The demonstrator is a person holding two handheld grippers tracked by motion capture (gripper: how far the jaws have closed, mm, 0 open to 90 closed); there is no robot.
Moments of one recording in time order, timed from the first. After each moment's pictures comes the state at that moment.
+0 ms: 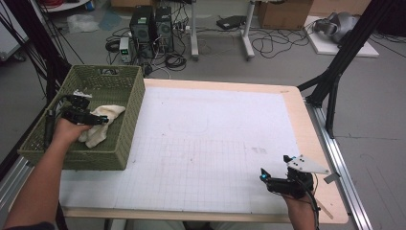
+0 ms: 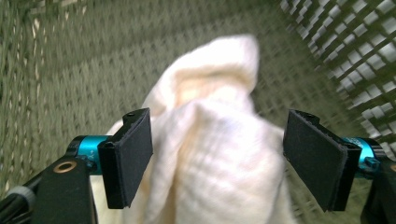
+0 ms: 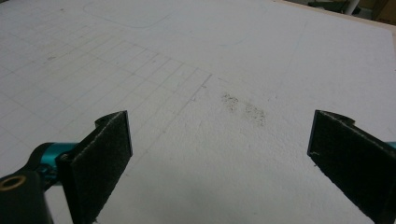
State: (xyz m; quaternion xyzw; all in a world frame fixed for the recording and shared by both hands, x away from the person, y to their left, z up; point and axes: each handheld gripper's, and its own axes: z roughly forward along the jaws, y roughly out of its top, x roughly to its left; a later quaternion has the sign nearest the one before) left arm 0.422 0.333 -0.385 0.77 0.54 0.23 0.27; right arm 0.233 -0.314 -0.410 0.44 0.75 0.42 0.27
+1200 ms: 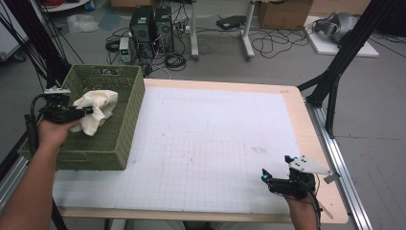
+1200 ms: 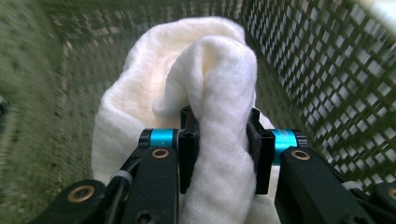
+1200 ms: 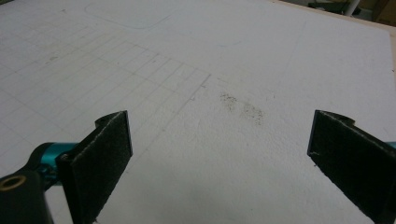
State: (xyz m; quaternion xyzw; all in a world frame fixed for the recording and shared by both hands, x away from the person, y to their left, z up) left arm 0.390 0.361 -0.351 0.69 0.56 0.24 0.40; right arm 0.231 -0.317 -0.408 0.44 0.75 0.42 0.27
